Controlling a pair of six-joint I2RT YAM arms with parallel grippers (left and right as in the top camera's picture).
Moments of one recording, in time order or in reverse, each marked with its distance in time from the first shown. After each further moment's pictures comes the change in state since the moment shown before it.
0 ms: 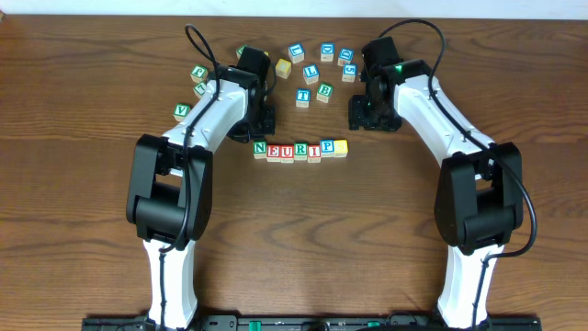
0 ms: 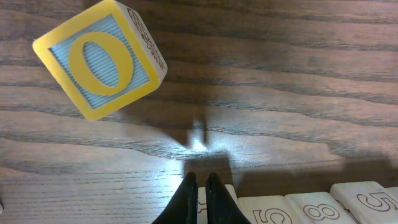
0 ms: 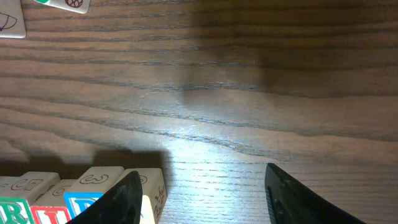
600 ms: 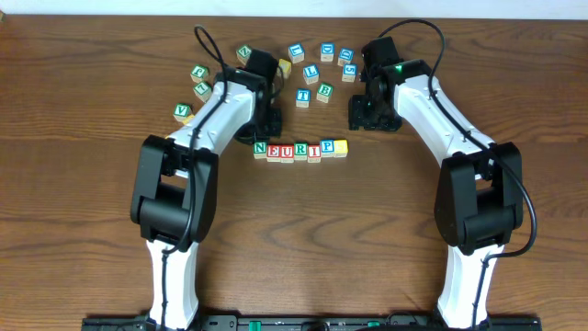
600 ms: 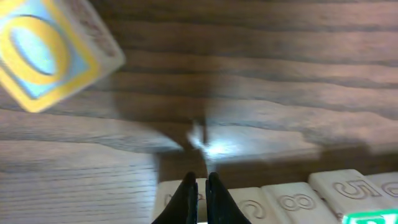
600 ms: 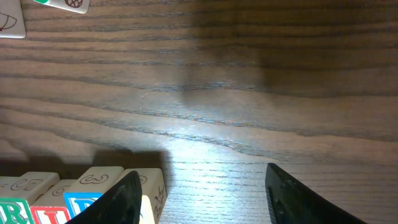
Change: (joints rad) left arm -0.040 0.000 0.000 -0.003 0.003 0.000; right arm 0.000 0.000 0.000 0.000 0.000 0.000
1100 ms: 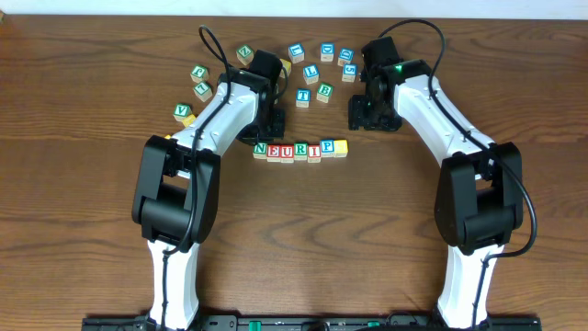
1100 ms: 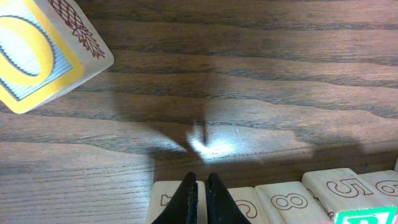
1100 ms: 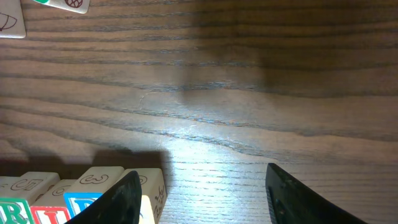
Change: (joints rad) left arm -0.006 0.000 0.000 0.004 0.002 0.000; right arm 0.000 0.000 0.000 0.000 0.000 0.000
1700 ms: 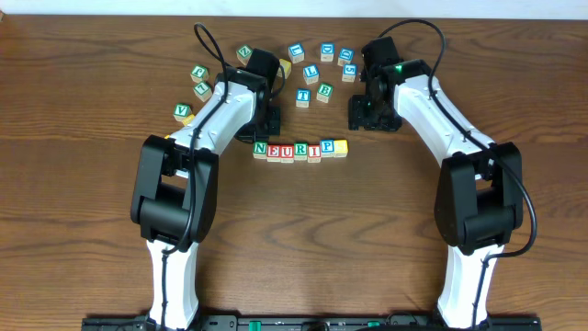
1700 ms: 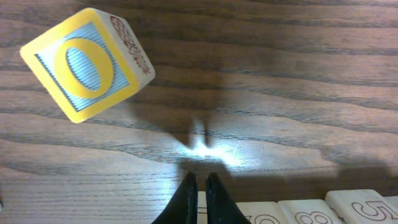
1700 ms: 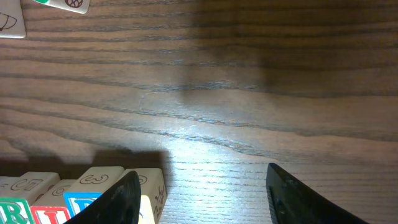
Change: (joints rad) left arm 0.011 0.000 0.000 0.014 -0.068 -0.027; right arm 0.000 0.000 0.000 0.000 0.000 0.000
